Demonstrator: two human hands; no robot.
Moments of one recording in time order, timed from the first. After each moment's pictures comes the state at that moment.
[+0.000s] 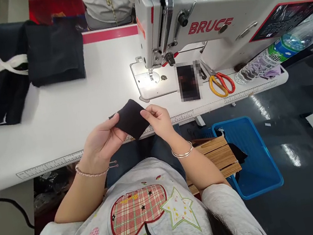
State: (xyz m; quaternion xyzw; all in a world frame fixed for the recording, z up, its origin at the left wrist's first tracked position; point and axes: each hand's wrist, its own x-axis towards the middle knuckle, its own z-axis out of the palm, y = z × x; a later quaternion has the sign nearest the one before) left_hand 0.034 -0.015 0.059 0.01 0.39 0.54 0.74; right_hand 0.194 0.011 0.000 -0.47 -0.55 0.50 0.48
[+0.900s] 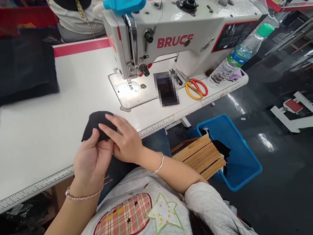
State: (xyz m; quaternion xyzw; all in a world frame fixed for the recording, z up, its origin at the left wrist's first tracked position) left_hand 0.059 -0.024 0.047 -0.03 0.41 0.66 0.63; right_hand 0.155 -0.016 -0.016 -0.42 -0.80 0.06 0.43
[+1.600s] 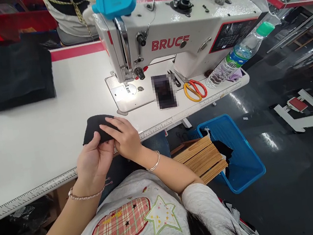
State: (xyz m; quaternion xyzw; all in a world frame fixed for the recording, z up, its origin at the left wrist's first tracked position) left_hand 0.069 -0.015 0.028 -0.01 0.43 0.66 0.62; right_hand 0.164 0.003 -0.033 -0.46 -0.80 0.07 0.39
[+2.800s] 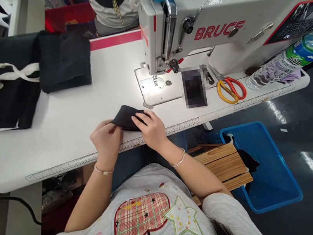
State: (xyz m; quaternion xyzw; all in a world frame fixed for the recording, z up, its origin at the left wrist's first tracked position) left_hand 0.009 -0.008 -0.012 0.53 0.72 0.40 0.19; right_hand 0.177 0.015 -0.042 -0.44 -0.83 0.06 0.33
